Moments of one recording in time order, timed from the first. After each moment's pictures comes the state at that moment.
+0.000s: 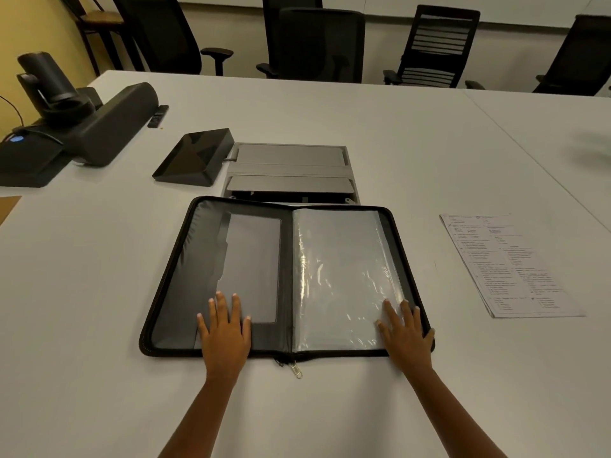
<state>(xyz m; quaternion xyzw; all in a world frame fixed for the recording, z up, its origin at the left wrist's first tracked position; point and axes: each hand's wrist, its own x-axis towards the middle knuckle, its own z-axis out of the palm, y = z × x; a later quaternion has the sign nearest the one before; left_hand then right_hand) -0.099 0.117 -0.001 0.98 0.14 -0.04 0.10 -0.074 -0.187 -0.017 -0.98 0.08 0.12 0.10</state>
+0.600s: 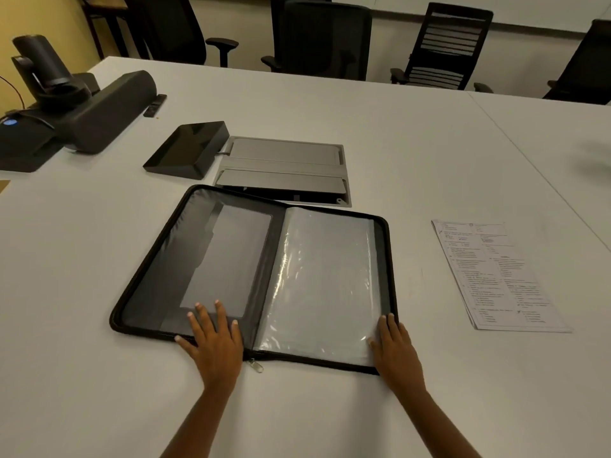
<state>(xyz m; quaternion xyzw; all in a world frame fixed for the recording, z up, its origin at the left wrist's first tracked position) -0.106 0.068 -0.005 0.94 0.27 -0.06 0.20 -0.080 -0.219 -0.020 -0.98 0.02 0.12 0.14</state>
